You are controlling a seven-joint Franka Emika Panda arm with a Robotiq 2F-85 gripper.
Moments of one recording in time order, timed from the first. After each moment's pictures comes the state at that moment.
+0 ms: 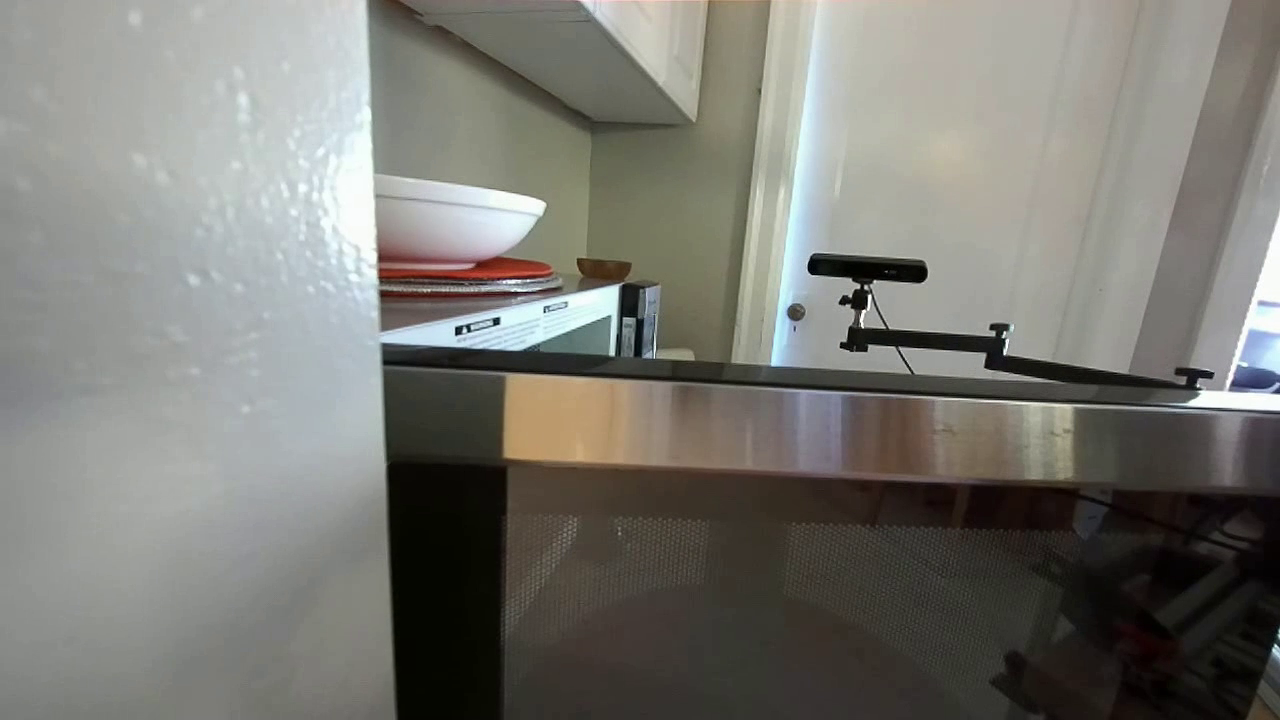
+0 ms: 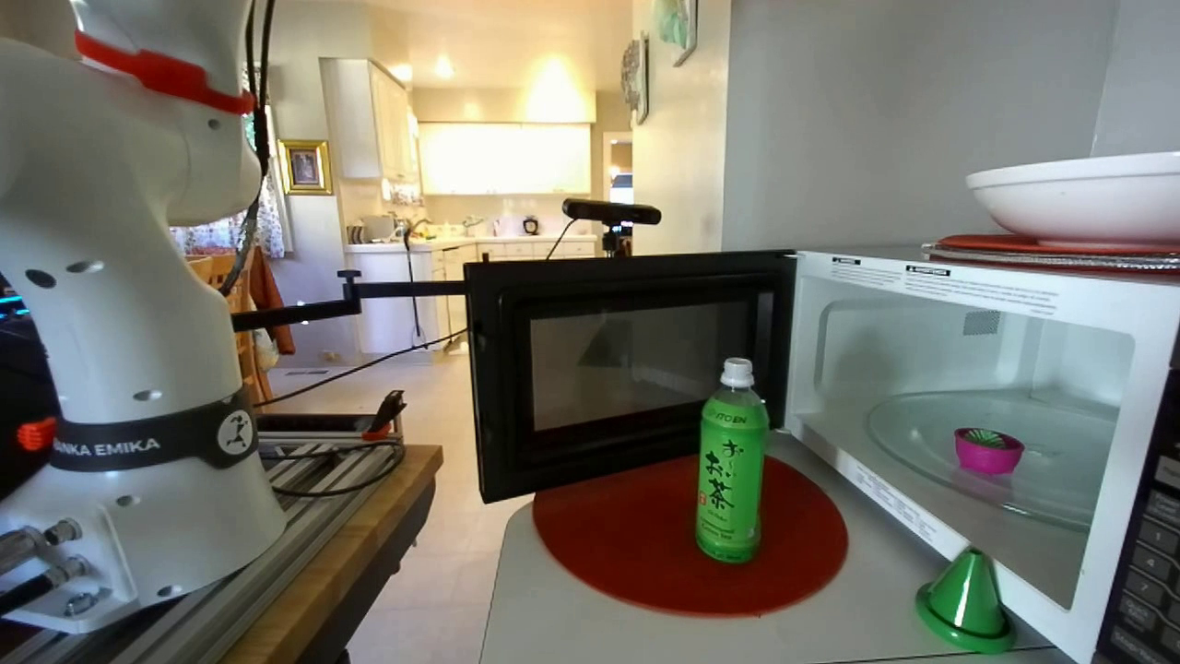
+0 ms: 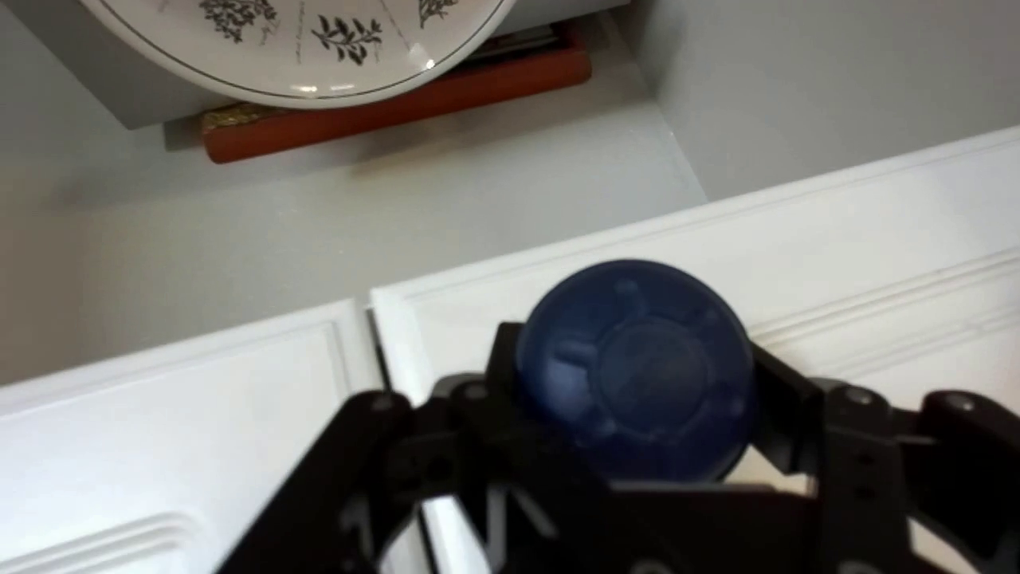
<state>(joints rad) 0.10 0.40 -0.06 -0.81 0.28 2.05 0.06</state>
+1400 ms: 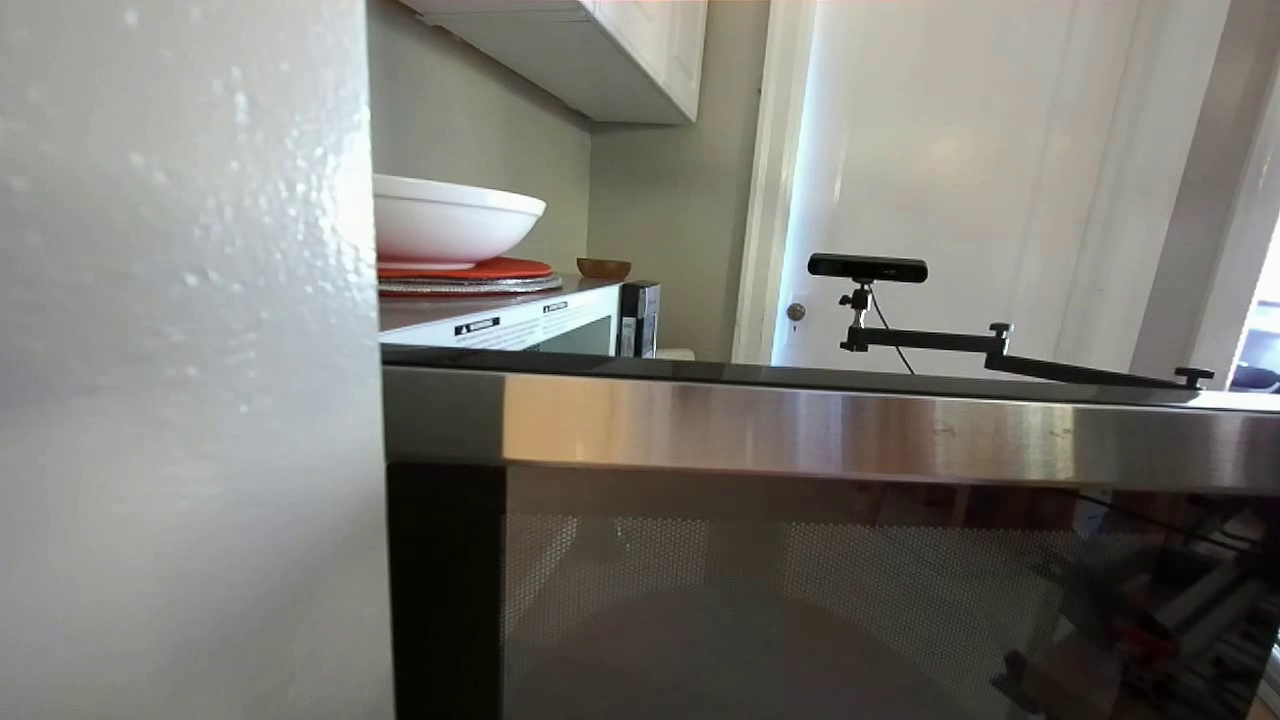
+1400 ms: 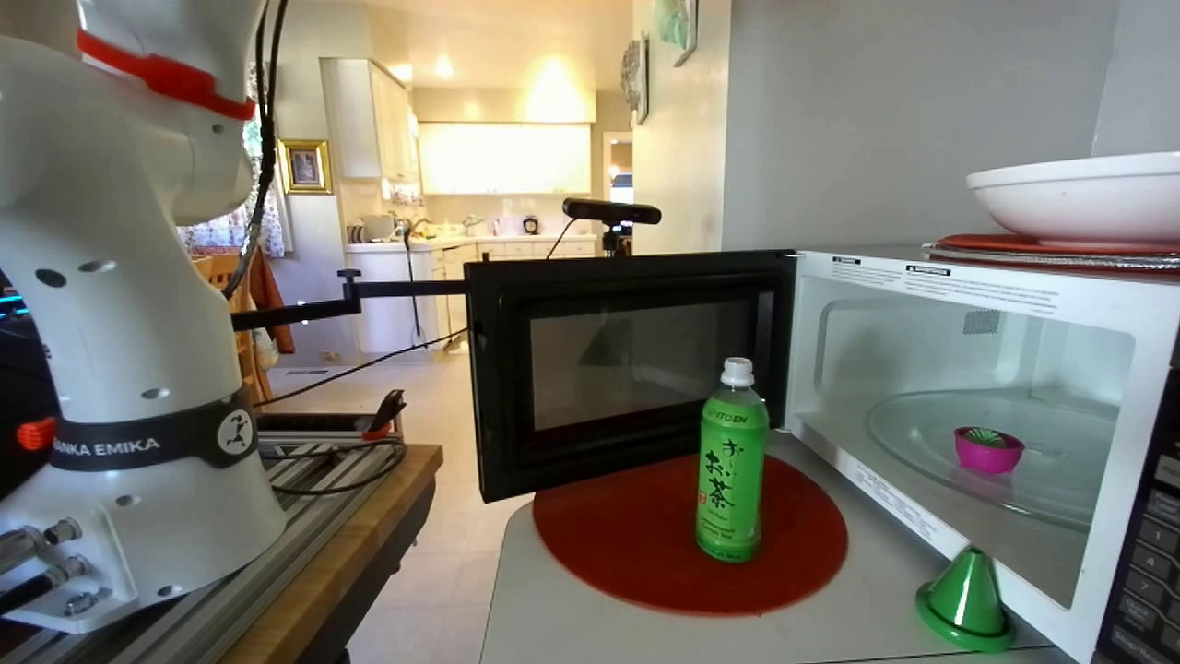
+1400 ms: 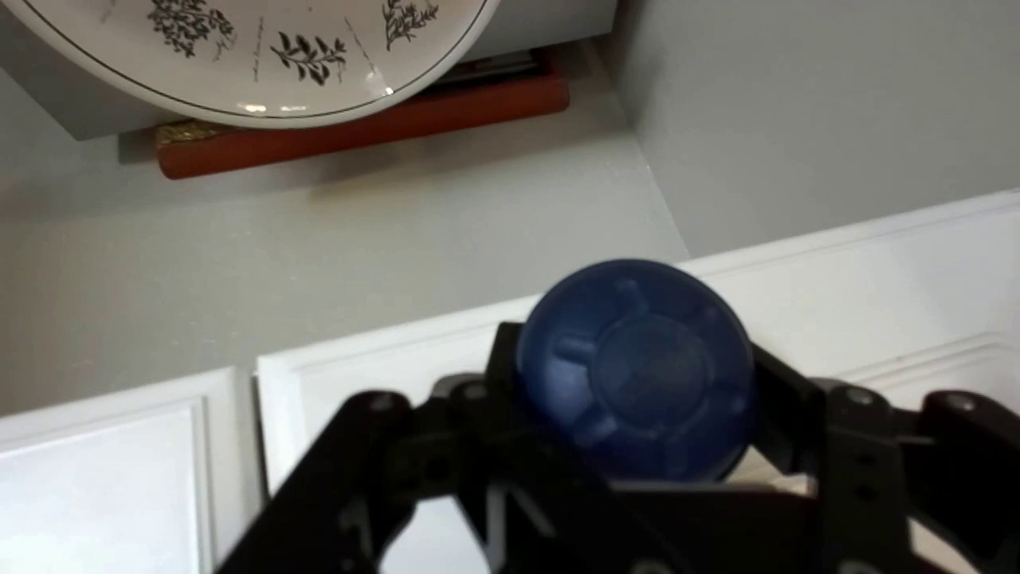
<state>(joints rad) 0.19 0.45 -0.10 -0.80 0.27 2.06 0.07</state>
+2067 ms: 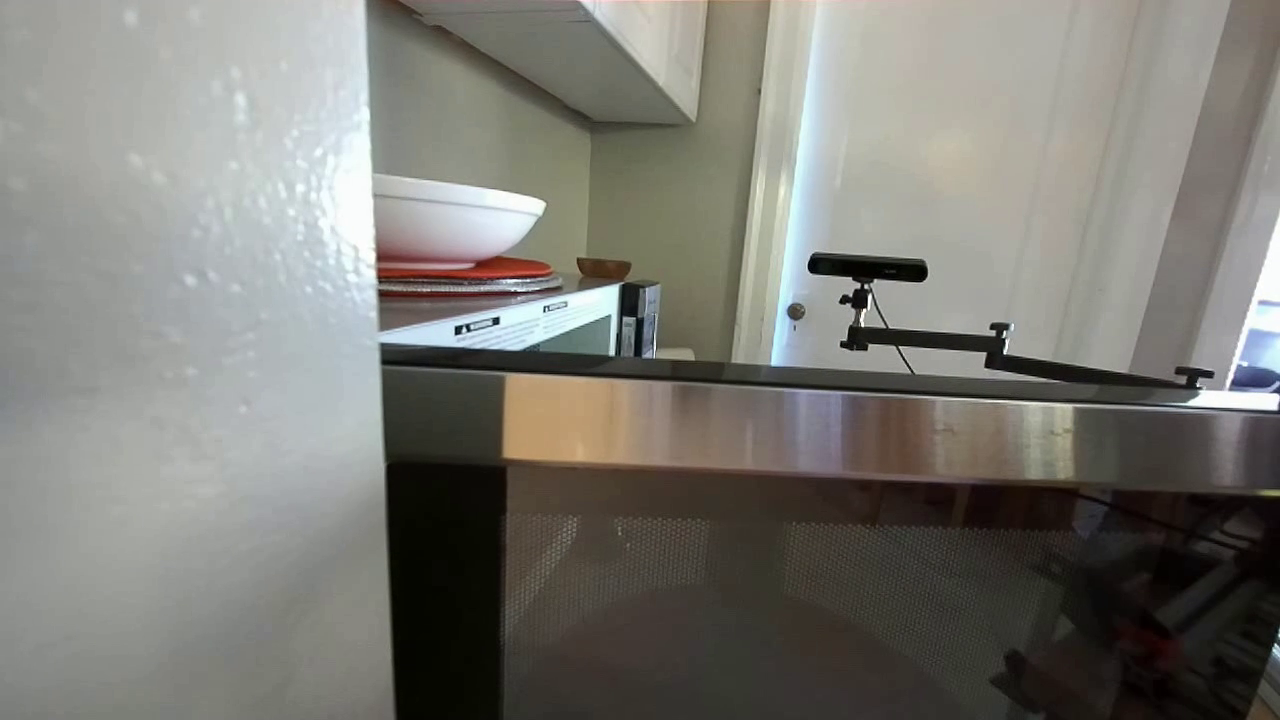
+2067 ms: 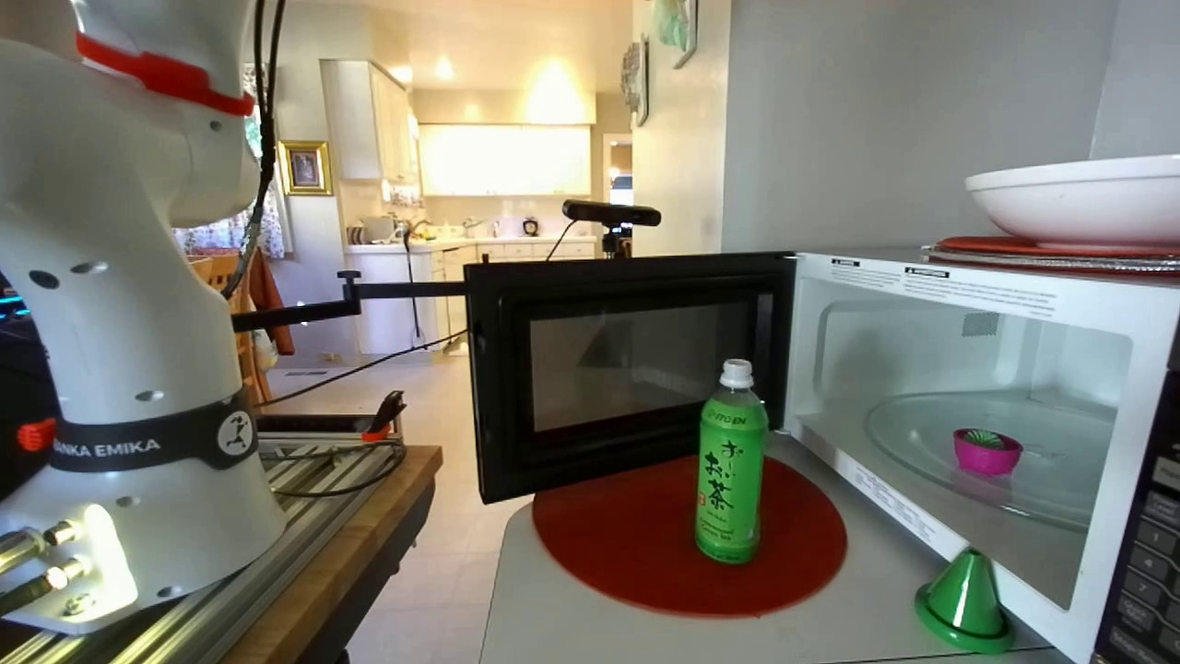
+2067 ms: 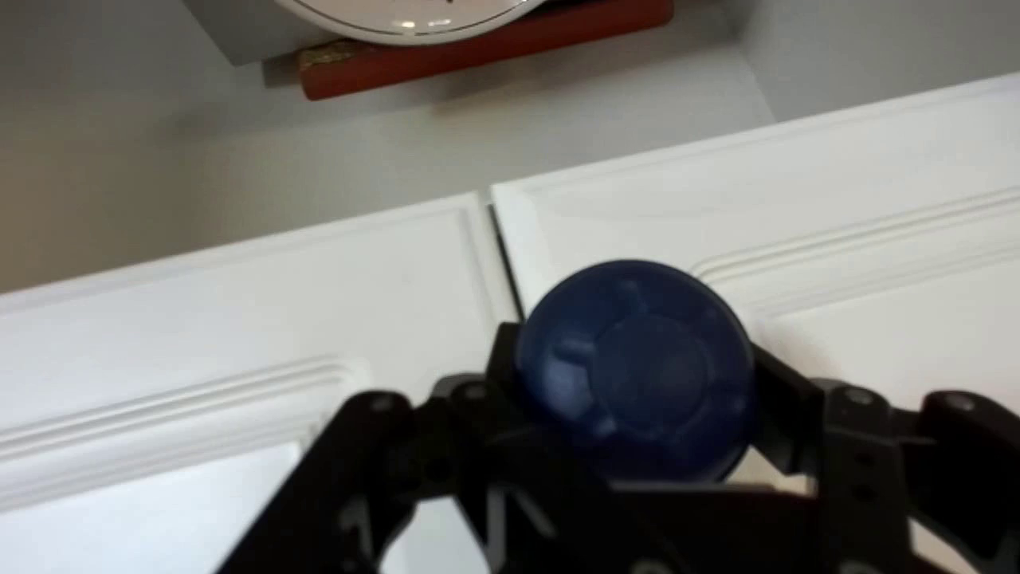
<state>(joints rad) 0.13 0.40 -0.17 -0.75 0.26 2.03 0.06</state>
